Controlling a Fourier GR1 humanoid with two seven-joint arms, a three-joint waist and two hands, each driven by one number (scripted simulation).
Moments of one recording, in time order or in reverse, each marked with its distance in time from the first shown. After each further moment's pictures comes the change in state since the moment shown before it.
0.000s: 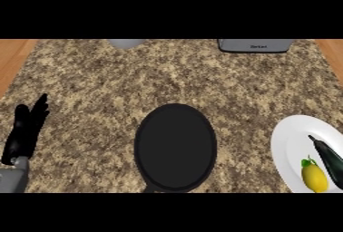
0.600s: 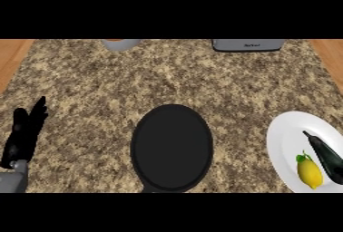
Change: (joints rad) left arm 0.023 0.000 -0.002 -0.012 0.011 0.019 -0.006; right arm -0.020 0.386 -0.073 0.229 -0.253 -0.111 -0.475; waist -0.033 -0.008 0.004
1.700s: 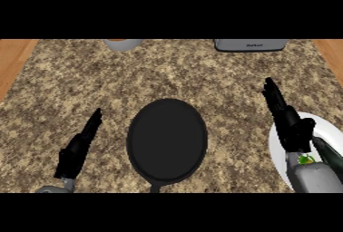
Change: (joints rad) left arm 0.077 -0.171 -0.213 -0.024 0.000 -0.089 -0.357; right arm -0.409 0.275 0.420 0.166 0.141 -0.257 0.322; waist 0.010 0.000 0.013
